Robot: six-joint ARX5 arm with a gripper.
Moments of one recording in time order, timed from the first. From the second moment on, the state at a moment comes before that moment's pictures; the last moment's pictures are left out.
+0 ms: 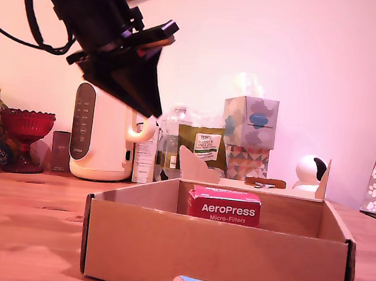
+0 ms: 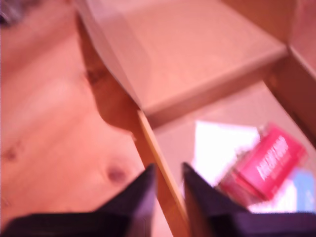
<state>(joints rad) -0.63 1.47 1.03 -0.29 0.09 0.03</state>
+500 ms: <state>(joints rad) -0.44 1.12 0.73 -0.04 0.06 -0.07</state>
